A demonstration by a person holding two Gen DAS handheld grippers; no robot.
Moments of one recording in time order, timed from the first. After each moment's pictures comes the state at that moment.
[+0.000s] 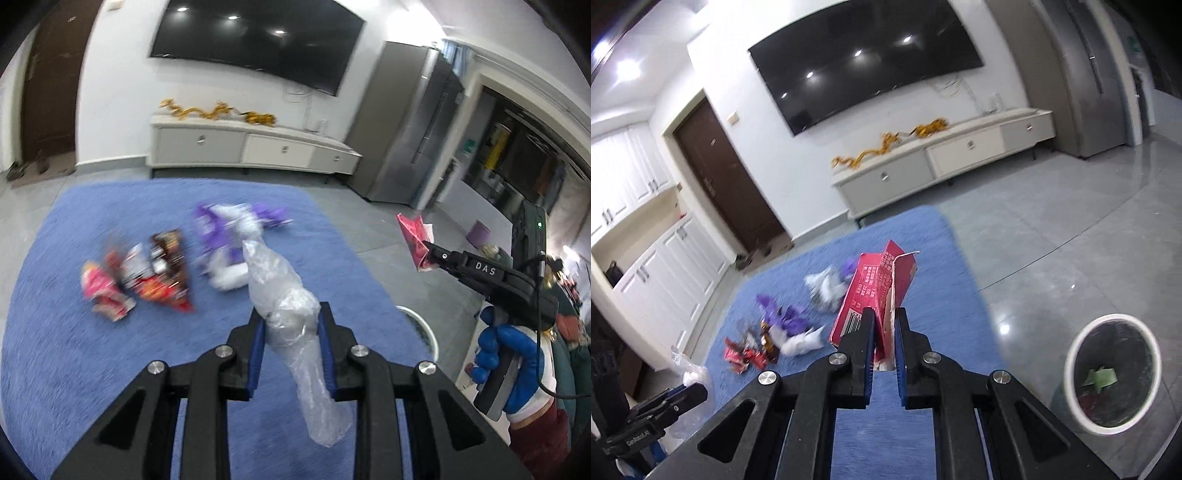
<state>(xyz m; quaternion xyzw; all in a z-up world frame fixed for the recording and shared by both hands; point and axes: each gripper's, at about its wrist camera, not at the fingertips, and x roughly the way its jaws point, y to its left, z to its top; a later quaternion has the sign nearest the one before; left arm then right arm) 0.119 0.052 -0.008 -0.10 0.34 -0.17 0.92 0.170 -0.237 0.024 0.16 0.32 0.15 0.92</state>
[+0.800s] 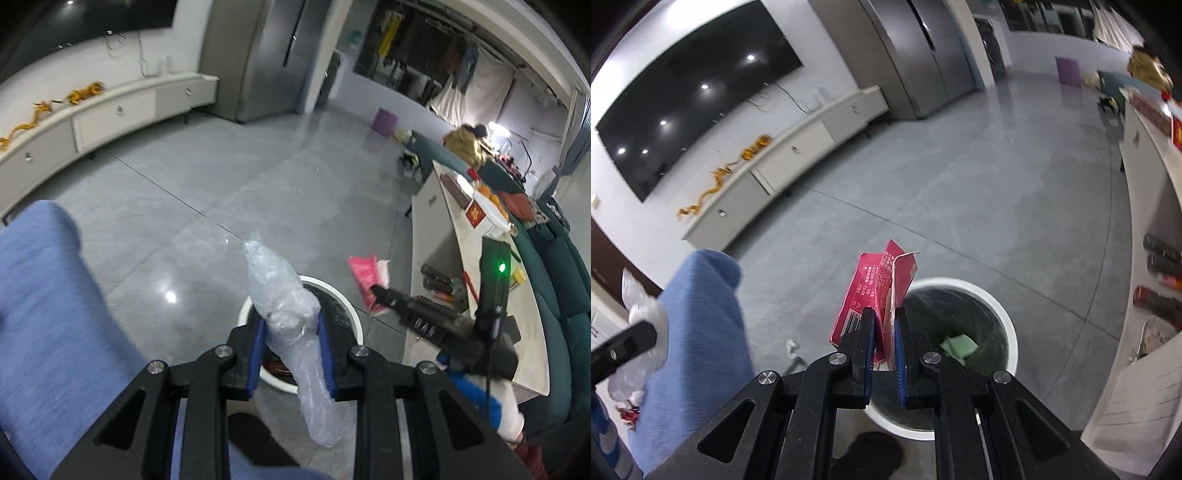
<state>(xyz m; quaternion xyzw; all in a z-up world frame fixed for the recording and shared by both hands) 0.255 -0.313 -0.054 0.05 0.43 -0.39 0.81 0.164 -0.505 -0.095 0.26 0.38 -0.11 0.88</state>
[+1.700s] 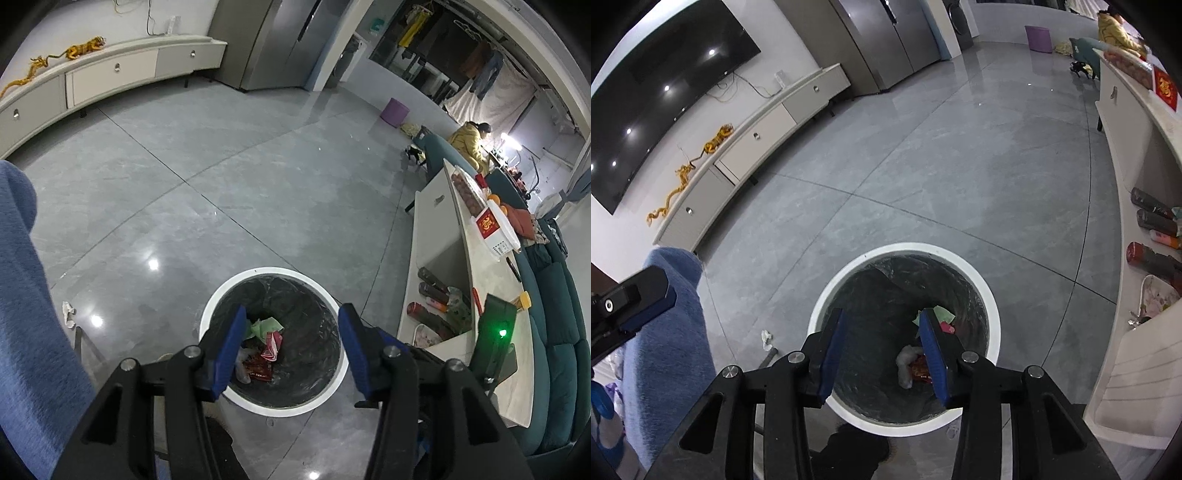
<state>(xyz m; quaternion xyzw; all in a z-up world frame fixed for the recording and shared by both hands) 0.289 -0.370 -0.109 0.00 0.48 -0.38 0.79 0.157 -0.528 -0.131 0.29 0.41 -0.15 0.85</state>
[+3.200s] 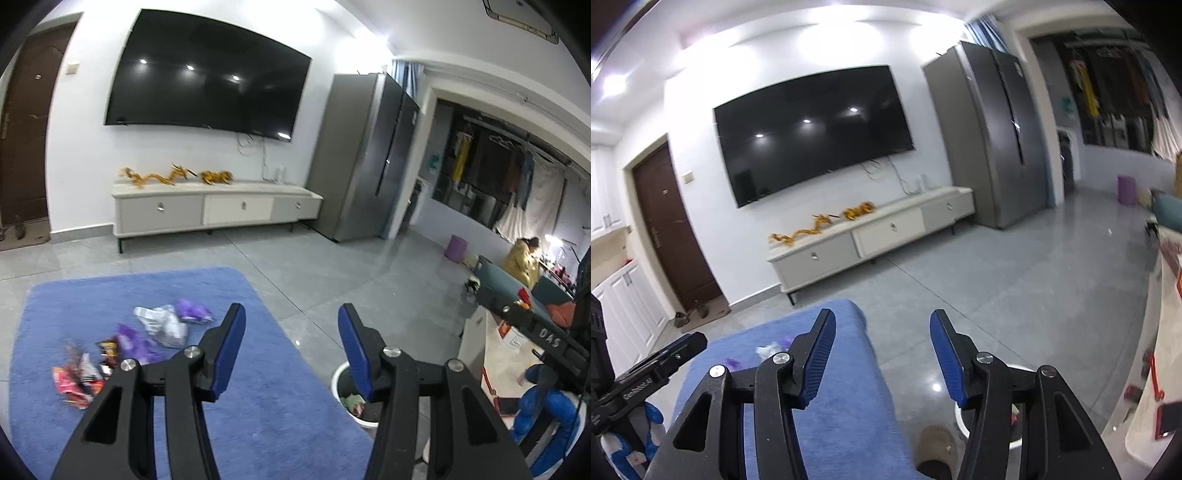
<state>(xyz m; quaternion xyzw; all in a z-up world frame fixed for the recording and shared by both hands) 0.117 -0.017 0.106 -0.07 0.24 -0.20 0.95 0.061 -0.305 0.145 0.12 0.20 0.00 0.97</state>
